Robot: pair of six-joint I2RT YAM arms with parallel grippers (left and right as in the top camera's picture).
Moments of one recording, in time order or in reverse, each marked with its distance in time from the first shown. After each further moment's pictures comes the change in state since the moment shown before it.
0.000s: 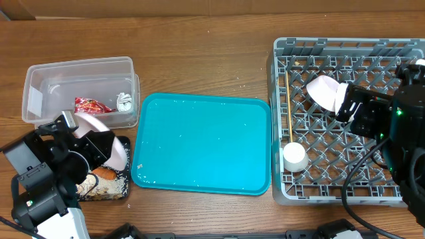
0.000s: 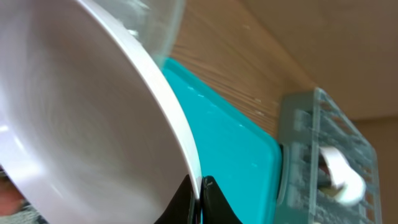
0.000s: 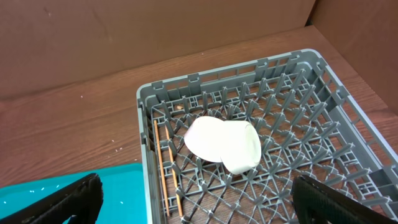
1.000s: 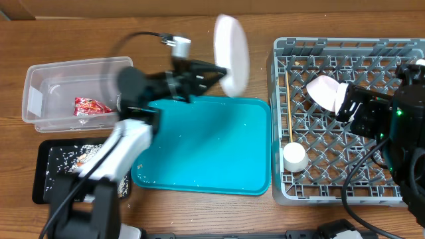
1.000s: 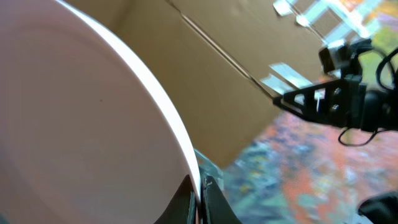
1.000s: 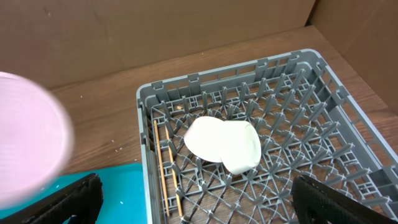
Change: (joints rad) left arm -0.820 0.739 -0.006 2.033 0.494 -0.802; right arm 0.000 0.000 0.000 0.000 -0.001 0.000
